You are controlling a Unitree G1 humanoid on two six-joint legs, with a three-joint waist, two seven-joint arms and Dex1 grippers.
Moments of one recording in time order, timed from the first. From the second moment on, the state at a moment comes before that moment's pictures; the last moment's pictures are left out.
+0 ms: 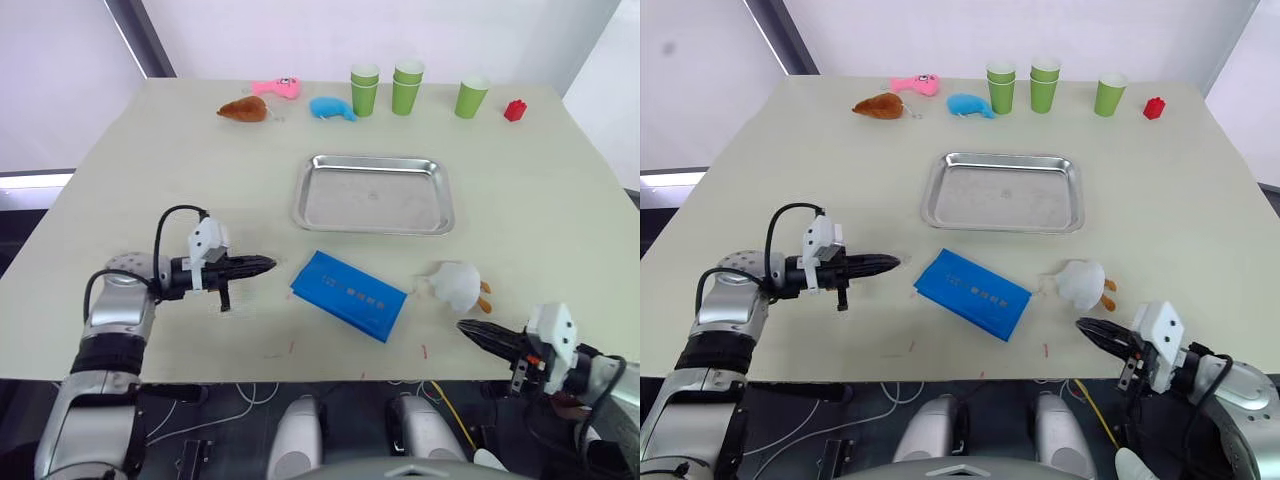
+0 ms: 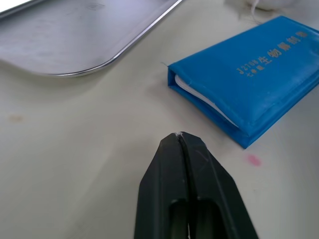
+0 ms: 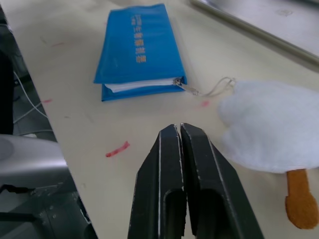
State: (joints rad) left arm -0.46 0.73 0.02 0.51 -0.29 -0.01 -1.40; right arm 0.34 -0.63 -0.11 -0.47 0.42 0.18 0.90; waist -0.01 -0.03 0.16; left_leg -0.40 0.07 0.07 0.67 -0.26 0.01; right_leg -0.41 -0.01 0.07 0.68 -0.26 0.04
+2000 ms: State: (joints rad) left arm -0.57 0.53 -0.05 0.66 -0.20 -0.11 -1.47; right arm 0.06 -0.48 0.18 -0.43 0.20 0.43 0.60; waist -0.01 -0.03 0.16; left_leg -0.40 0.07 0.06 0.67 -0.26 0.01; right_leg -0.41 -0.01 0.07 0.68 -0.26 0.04
